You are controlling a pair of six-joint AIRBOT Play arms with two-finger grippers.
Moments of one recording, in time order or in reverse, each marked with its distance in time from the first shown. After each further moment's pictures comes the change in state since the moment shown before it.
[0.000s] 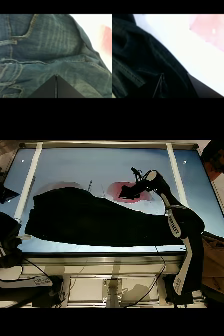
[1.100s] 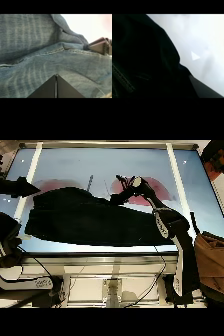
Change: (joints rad) left arm -0.235 0.000 0.000 0.000 -0.002 0.000; right arm 0.120 -0.135 0.085 0.008 0.005 -0.127
